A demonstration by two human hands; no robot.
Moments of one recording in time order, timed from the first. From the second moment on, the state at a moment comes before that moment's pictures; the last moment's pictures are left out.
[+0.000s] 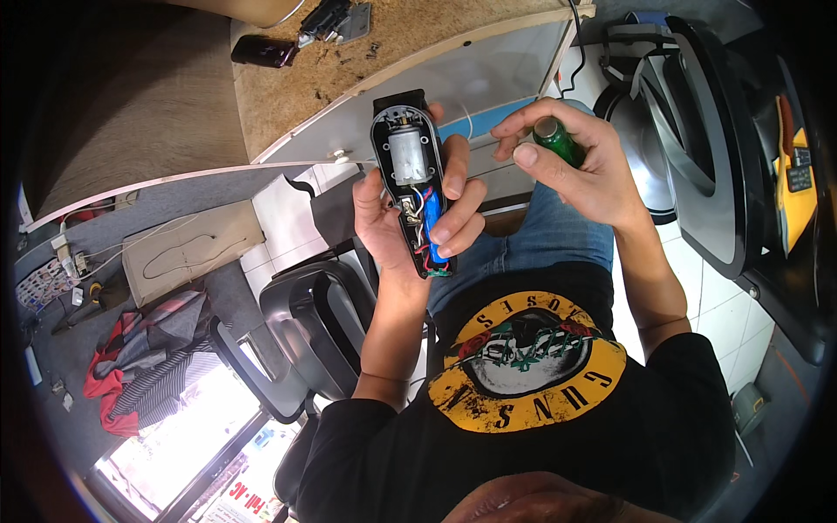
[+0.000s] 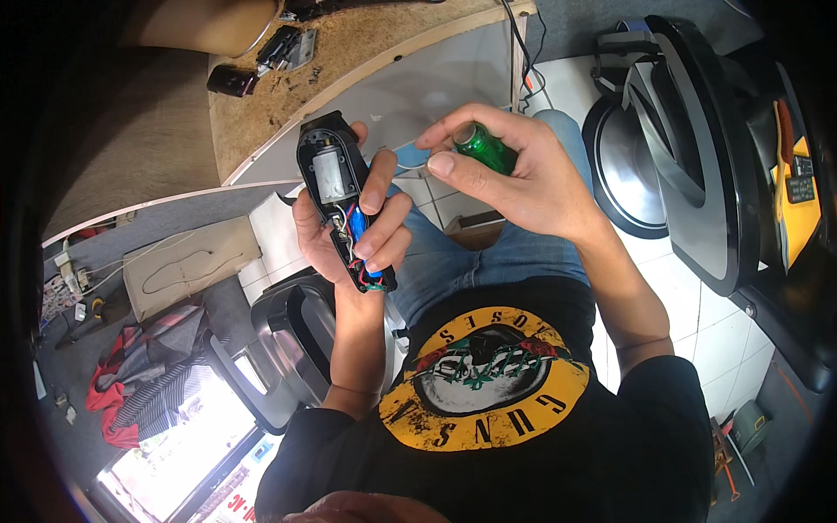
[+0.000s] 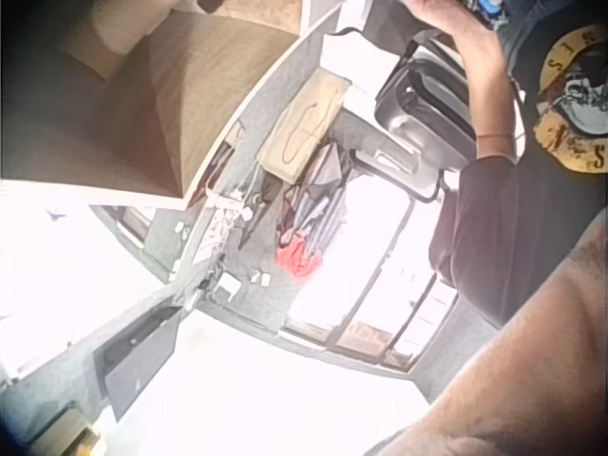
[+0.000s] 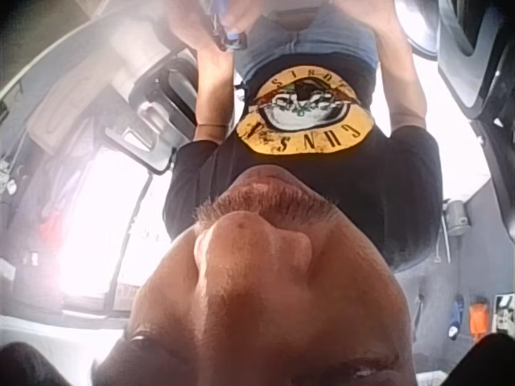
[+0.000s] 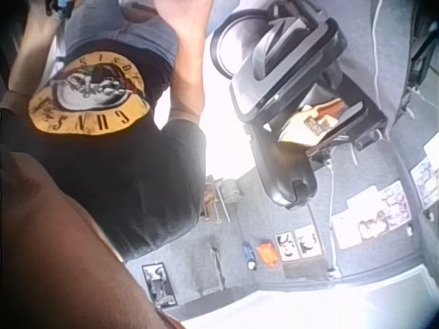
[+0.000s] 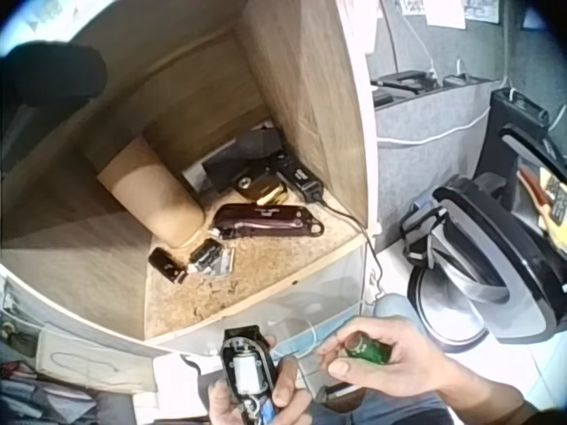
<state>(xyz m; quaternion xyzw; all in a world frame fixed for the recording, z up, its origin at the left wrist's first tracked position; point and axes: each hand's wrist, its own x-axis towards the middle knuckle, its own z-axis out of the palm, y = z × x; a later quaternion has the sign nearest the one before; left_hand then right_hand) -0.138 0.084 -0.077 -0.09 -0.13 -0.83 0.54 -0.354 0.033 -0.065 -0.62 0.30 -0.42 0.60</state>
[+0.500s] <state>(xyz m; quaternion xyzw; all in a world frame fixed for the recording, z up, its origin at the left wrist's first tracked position) -0.137 0.087 -0.079 -0.05 -0.16 -0.81 0.56 -0.353 0.032 -0.063 -0.62 0.30 -0.40 0.60</state>
